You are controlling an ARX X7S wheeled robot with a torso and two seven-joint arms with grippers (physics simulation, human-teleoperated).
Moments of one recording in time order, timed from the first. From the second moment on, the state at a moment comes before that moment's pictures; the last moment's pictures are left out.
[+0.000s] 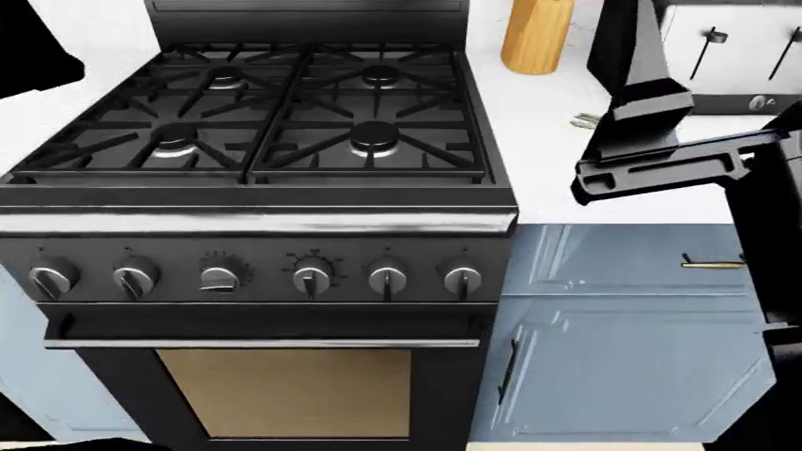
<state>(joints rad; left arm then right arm) -0.96 -0.15 -0.59 0.99 -0.75 -1.35 -0.27 1.00 0.65 0.04 -1.01 1.24 1.16 0.83</state>
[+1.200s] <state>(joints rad) -1.07 -0.23 -0.70 0.98 -1.01 -1.41 -0.43 1.37 0.86 0.02 -1.00 1.72 1.13 1.13</state>
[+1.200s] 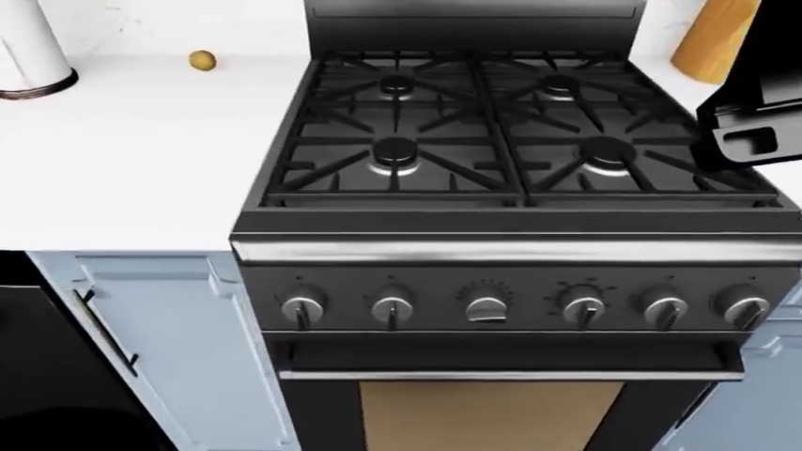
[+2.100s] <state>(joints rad) -1.05 -0.27 -0.68 0.96 -1.10 -1.35 -0.50 1.41 0.87 0.01 -1.01 1.75 1.14 1.14</state>
